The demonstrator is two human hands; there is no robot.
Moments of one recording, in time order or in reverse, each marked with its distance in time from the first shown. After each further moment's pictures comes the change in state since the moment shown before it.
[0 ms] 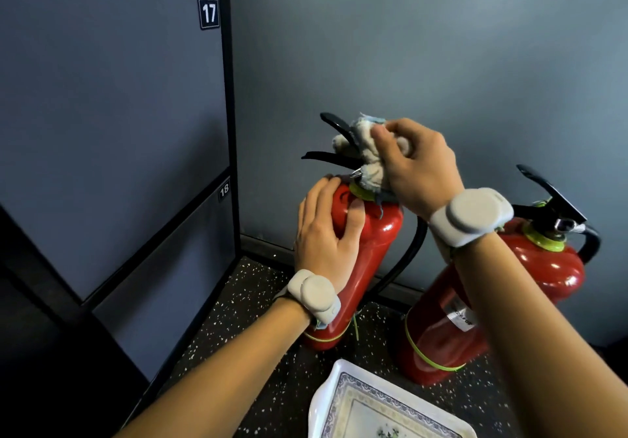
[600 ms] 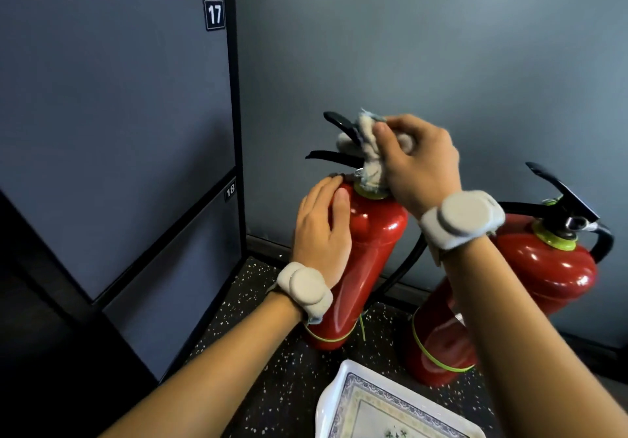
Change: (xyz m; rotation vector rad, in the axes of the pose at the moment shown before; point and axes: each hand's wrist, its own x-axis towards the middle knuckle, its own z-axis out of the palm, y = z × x) left_hand 0.008 0.004 -0.018 -0.077 -0.031 -0.026; right_hand -0.008 -0.011 0.009 0.078 0.094 0.015
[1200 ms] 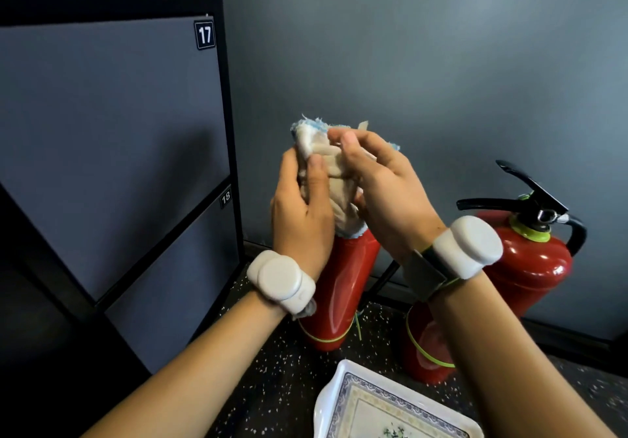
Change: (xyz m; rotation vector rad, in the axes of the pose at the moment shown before) left_hand 0.006 0.069 -0.032 -0.260 0.177 -0.002; right_hand -0.044 -0.034 -0.009 0.826 -0.353 0.291
